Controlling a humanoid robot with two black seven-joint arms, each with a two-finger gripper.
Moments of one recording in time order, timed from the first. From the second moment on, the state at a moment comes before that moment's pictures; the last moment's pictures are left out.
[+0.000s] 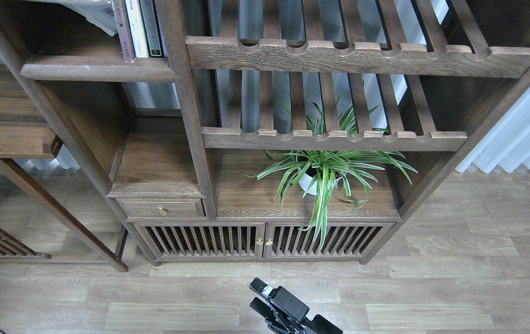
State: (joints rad) left arm -1.07 0.50 -1.05 -0.86 0.06 -0.49 -0.03; right arm -0.29 0.01 0.92 1.20 0.12 0.58 -0.35
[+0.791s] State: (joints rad) left arm -1.17 0.33 -1.06 -0.60 0.22 -0.49 -0.06; right arm -0.29 0.01 0.92 1.21 0.12 0.58 -0.35
